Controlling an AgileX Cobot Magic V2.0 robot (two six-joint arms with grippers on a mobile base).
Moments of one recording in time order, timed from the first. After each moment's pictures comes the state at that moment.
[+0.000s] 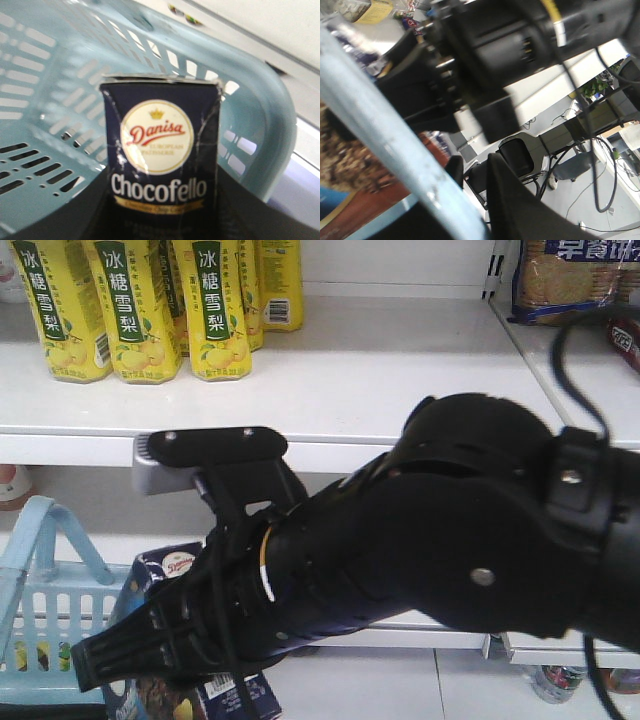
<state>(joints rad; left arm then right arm) -0.11 0.52 -0.60 -1.20 1.13 0.42 1.06 1.49 -1.38 0.08 0.85 0.51</state>
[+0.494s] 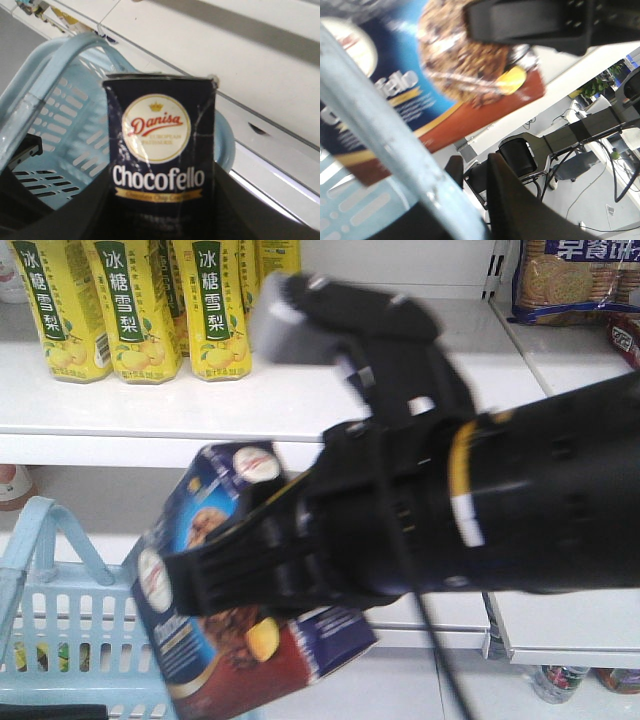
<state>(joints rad) -0.11 0.52 -0.60 -1.20 1.13 0.42 1.06 1.26 -1.38 -0.08 0.87 0.58</state>
